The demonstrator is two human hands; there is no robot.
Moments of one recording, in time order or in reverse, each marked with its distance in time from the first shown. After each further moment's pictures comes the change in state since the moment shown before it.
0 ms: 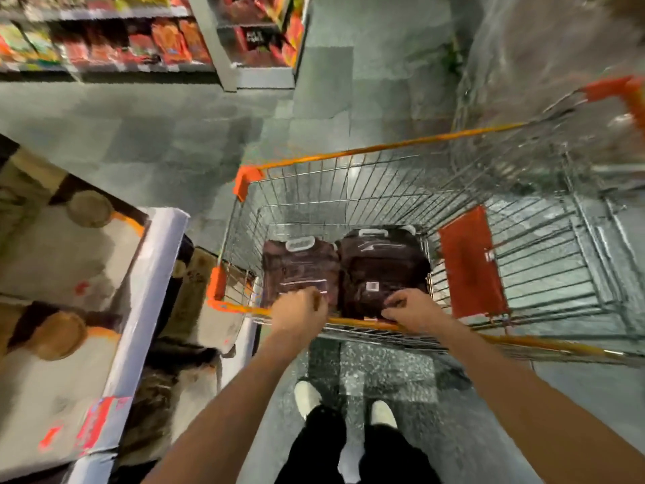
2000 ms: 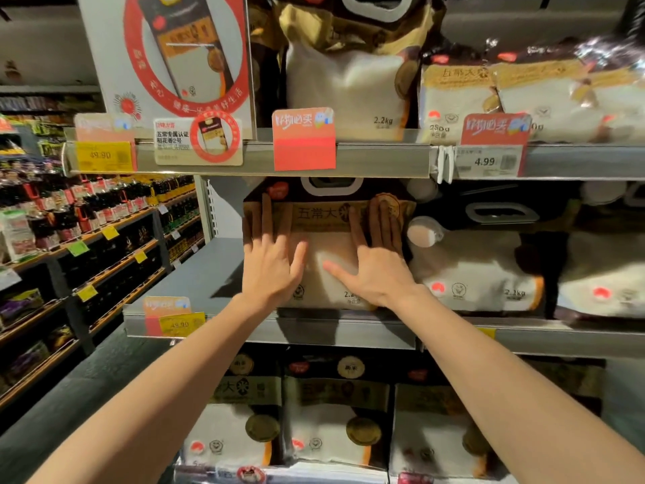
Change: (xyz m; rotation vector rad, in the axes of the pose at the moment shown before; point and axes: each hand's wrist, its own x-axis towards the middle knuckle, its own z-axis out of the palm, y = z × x) left_hand -0.495 -0.297 -0.315 0.470 1.382 -1.119; right_hand -0.427 -0.525 0.248 -0.688 0.086 -2.021
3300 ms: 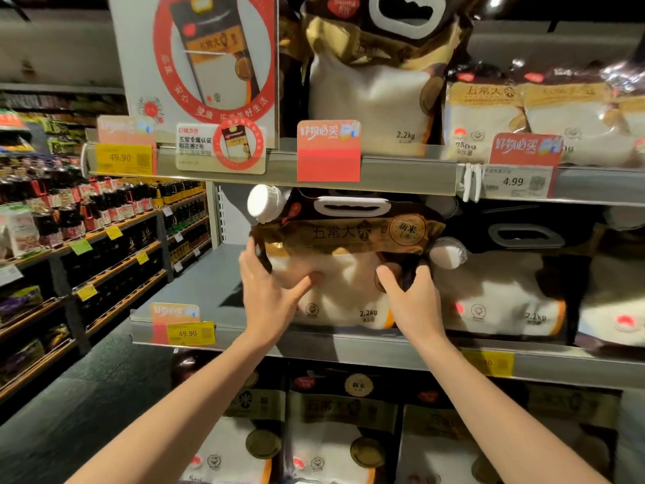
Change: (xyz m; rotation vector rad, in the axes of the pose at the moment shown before) left_hand -0.029 -0.019 0.010 -0.716 0.143 -0.347; right_hand -0.029 -0.007 0.006 0.892 0.261 0.498
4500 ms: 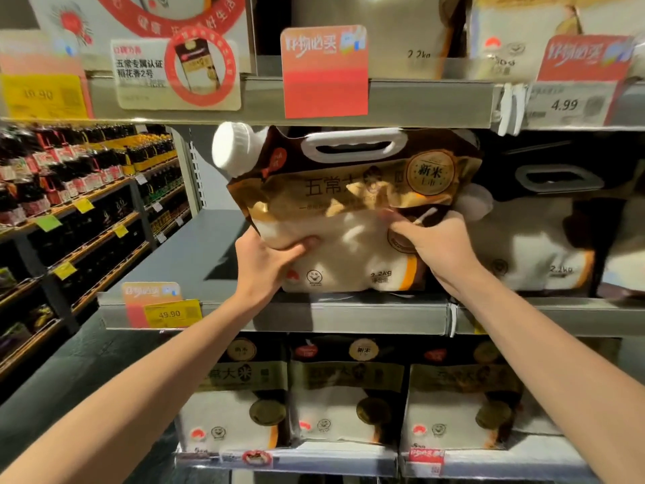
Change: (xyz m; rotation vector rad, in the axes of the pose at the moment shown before) left_hand 0.017 -0.010 0.003 -0.346 -0.169 -0.031; right_hand 0.035 -0.001 0.001 0.307 0.029 -0.098
